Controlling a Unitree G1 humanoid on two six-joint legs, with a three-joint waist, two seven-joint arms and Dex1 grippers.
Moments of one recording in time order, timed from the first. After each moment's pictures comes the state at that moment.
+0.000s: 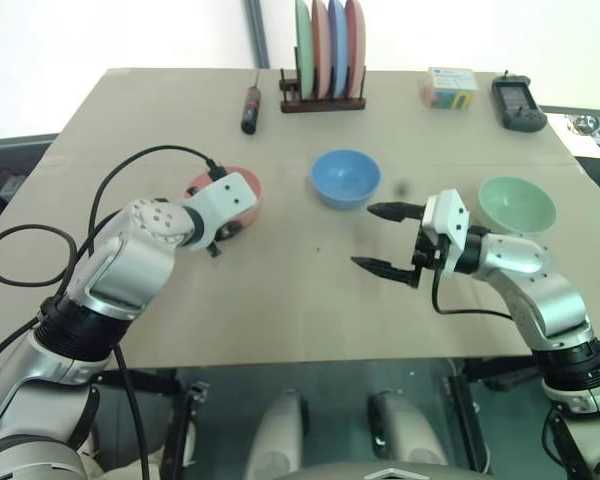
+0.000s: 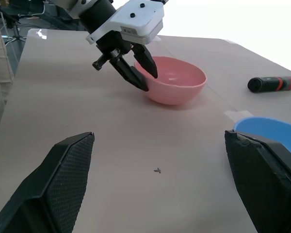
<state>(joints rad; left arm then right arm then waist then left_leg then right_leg) -0.64 0.93 -0.33 -0.21 0.06 0.89 -0.72 -0.44 -0.51 0.15 -0.22 0.37 0.29 0.93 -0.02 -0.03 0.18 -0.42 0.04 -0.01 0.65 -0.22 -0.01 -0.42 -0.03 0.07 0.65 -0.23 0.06</state>
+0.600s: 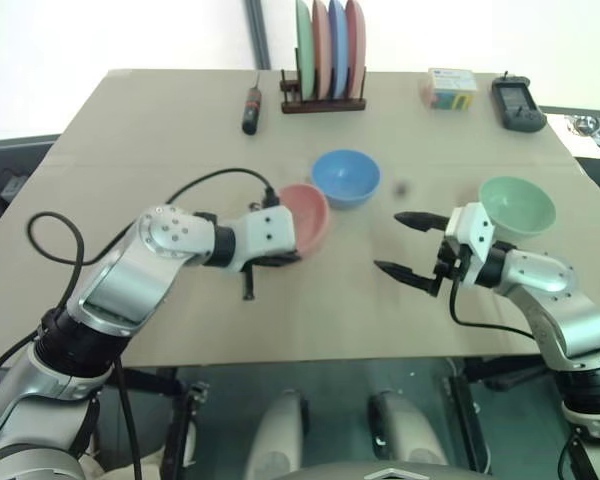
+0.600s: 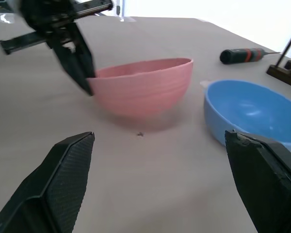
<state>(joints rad) -0.56 0.93 -0.31 -0.36 -0.16 0.49 -1.16 -0.28 -0.57 0.04 -0.31 0.37 0.30 0.88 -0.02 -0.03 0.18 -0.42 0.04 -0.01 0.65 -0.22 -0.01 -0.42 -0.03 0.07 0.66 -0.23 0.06</state>
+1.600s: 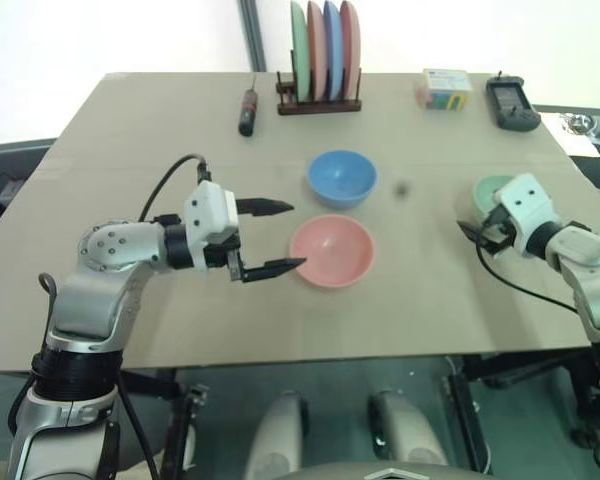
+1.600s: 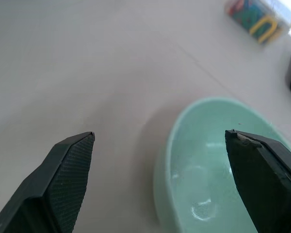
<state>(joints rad) -0.37 0.75 0.13 -0.26 -0.61 0.36 -1.23 -0.50 -0.70 0.03 0.08 0.03 0.53 0.57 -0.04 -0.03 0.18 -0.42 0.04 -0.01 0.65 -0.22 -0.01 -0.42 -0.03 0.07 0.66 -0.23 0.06</state>
